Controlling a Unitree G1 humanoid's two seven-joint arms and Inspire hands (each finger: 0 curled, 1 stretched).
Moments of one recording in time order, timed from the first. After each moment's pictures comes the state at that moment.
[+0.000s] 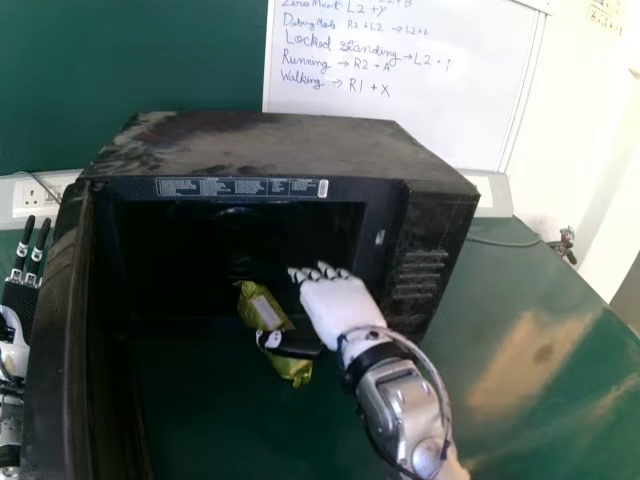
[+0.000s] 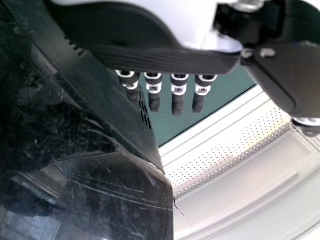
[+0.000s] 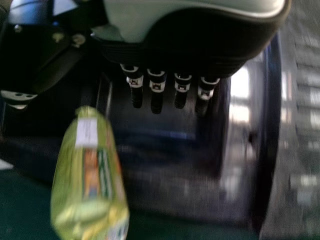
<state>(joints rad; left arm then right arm) -0.46 0.35 0.81 0.93 -0.88 -0.05 -1.22 -0.46 -0.34 0.45 -0.18 -1.20 0.26 0.50</state>
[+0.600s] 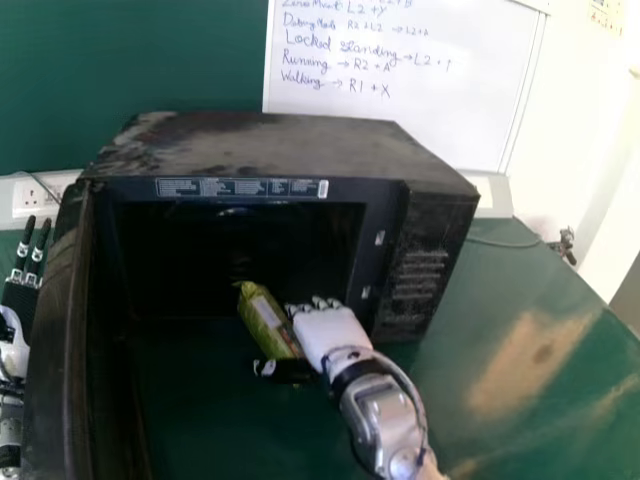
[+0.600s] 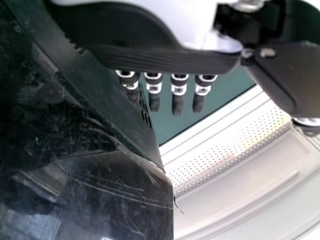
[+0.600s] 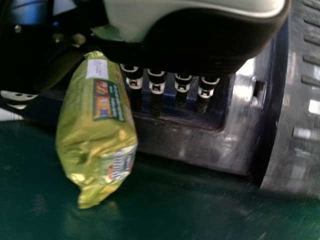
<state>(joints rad) -0.45 0.35 0.81 0.92 -0.88 -0.04 -1.21 -0.51 -0.32 0.53 -0.06 -1.31 0.27 0.59</state>
